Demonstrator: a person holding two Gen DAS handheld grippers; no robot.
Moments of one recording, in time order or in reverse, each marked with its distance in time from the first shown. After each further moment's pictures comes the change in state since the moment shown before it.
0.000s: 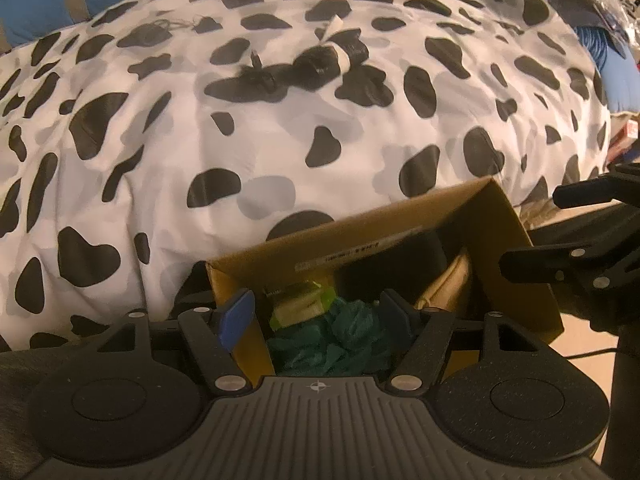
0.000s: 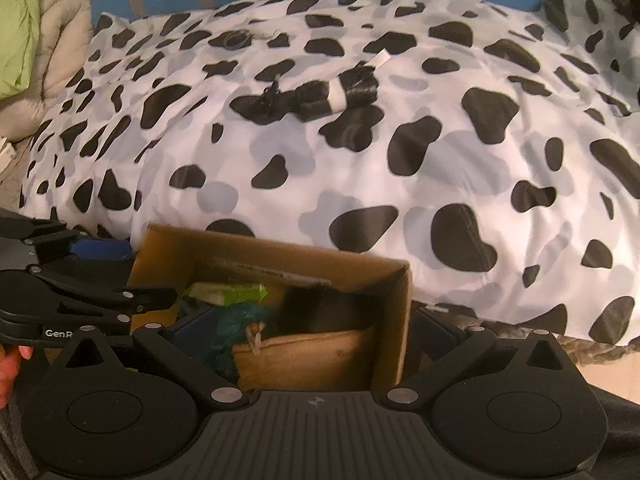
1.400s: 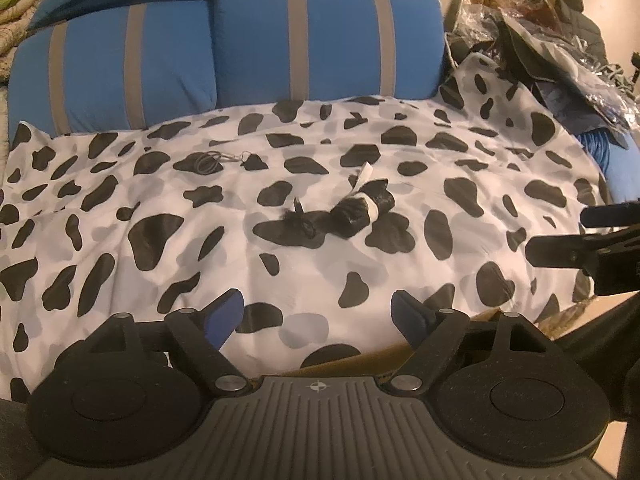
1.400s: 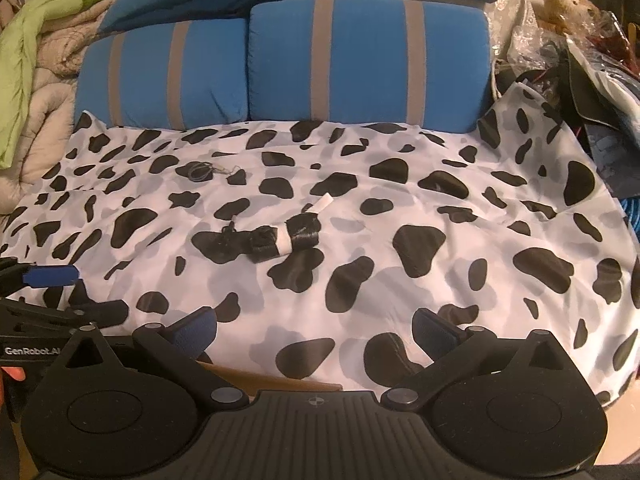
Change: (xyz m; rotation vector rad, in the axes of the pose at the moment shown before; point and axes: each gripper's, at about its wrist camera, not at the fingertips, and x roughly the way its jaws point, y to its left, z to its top) left arm -0.046 0.000 0.006 -0.043 -0.421 0.097; right arm -0.051 -0.004 0.009 -0.005 -0.389 -0.157
